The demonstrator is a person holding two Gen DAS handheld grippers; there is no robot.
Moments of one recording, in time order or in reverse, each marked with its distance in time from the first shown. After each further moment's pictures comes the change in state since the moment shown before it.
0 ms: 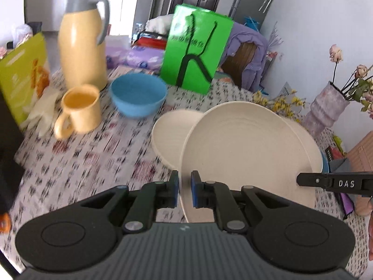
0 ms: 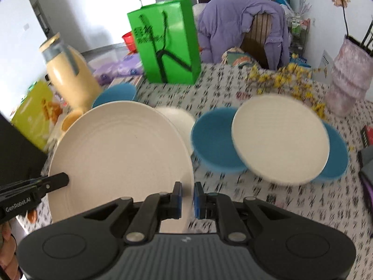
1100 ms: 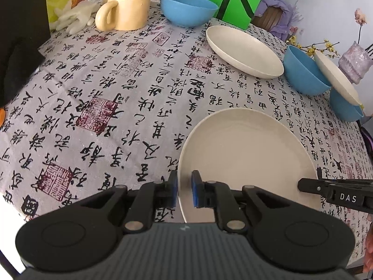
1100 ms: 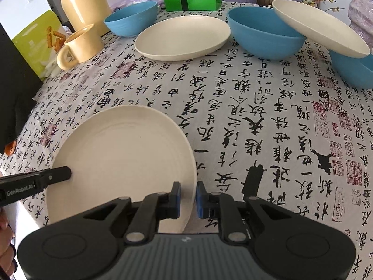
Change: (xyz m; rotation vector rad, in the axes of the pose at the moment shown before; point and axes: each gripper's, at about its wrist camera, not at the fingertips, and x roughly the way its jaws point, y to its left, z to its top) left arm 0.045 0.094 -0.158 -0.056 0.123 0.043; right arm 0.092 0.052 -0.175 -0.026 0.086 0.004
